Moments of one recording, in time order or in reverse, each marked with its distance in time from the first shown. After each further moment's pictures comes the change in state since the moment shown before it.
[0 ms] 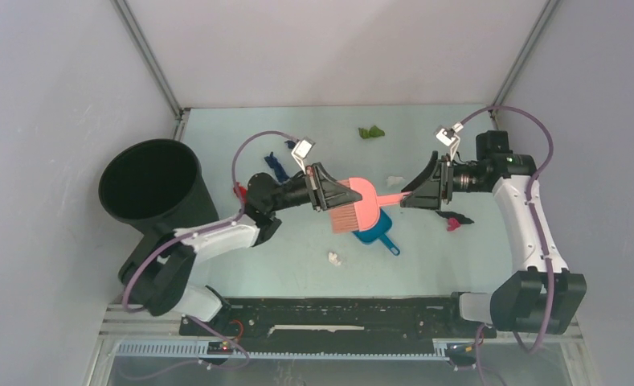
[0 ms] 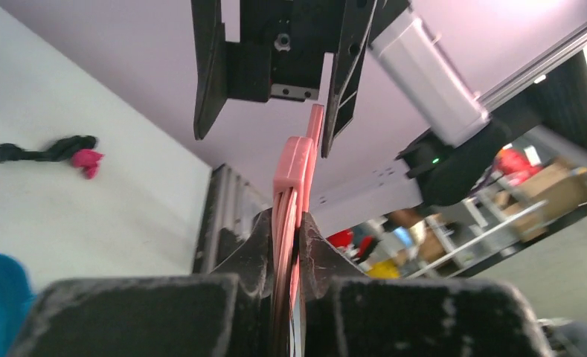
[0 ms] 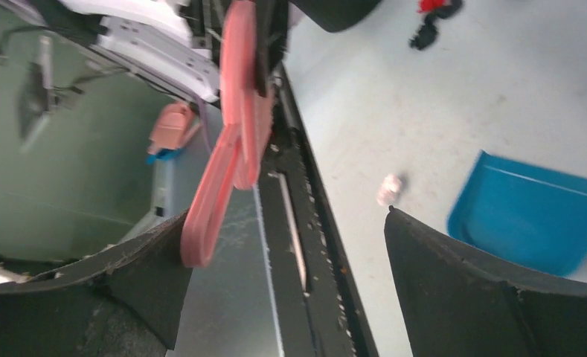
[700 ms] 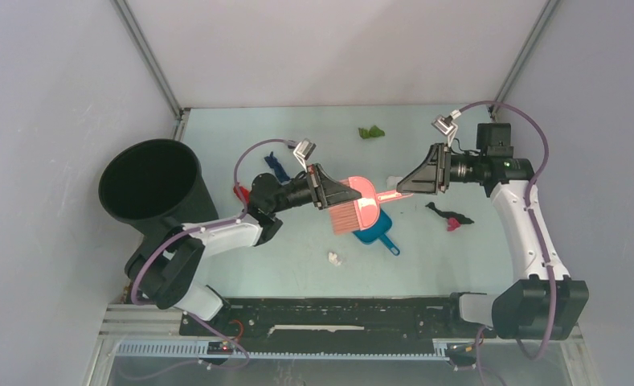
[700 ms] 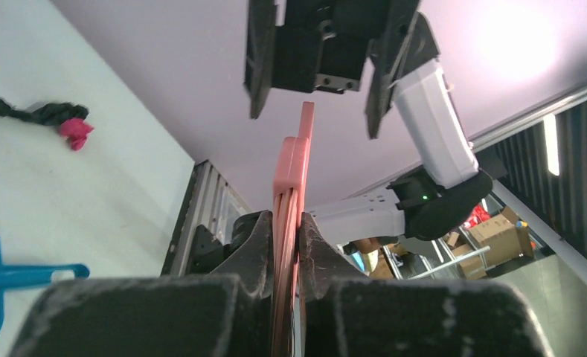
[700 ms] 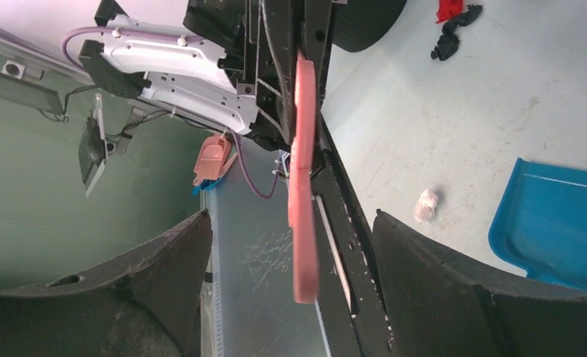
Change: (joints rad) left arm 0.020 0.121 -0.019 0.182 -0.049 -0.273; right arm 0.035 -0.024 -0.037 0.357 -0.053 0.518
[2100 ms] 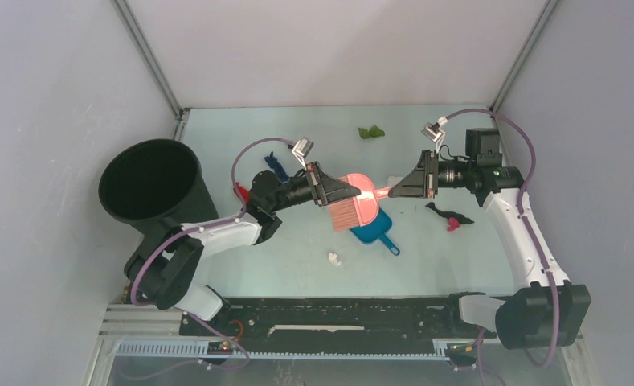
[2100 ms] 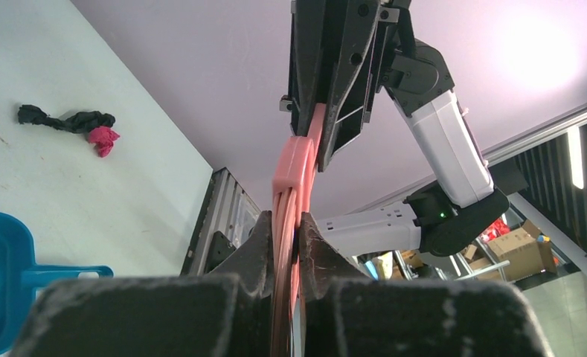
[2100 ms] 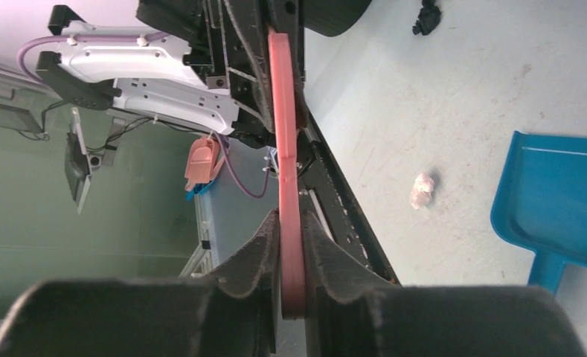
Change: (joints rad) left arm 0.012 -0.008 0.010 -0.085 -0.029 0.064; right arm 0.084 -0.052 -0.087 0.151 0.154 0.199
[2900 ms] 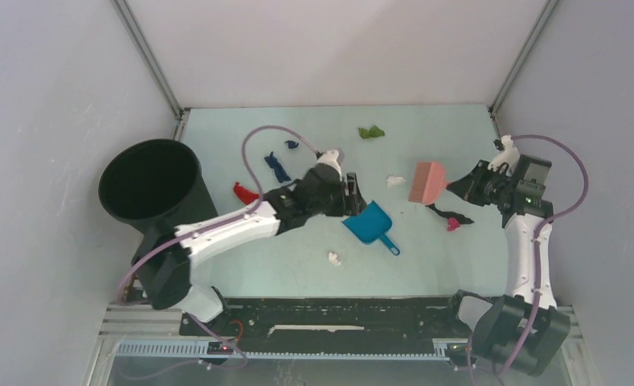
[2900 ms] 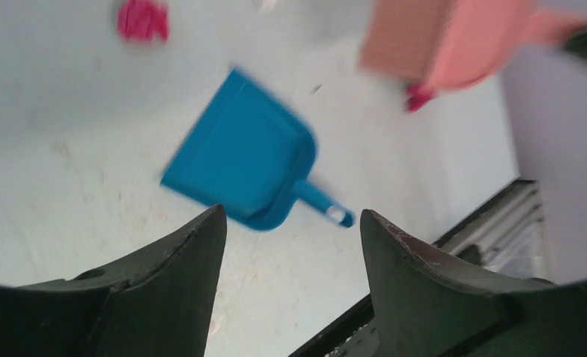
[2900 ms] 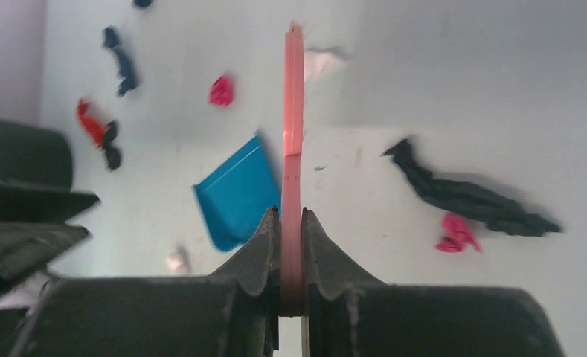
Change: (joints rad) left arm -0.232 -0.043 0.407 -1.214 -0.743 0.542; right arm -0.410 -0.117 -0.214 0.113 0.521 -0.082
